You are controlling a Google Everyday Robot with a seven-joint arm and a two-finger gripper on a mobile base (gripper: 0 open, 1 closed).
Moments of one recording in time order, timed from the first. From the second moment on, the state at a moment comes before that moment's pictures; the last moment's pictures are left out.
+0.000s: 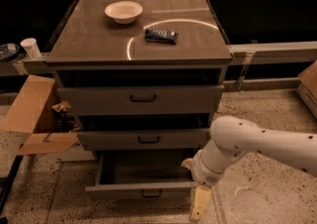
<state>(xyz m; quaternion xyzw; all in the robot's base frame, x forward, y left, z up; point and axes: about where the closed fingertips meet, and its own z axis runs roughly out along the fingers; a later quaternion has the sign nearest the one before) 0.388 -0.095 0.542 -0.66 0.71 0.23 0.07</state>
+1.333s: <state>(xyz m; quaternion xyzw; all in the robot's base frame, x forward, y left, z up) 0.356 -0.092 0.358 -0.62 0.71 0.32 0.03</state>
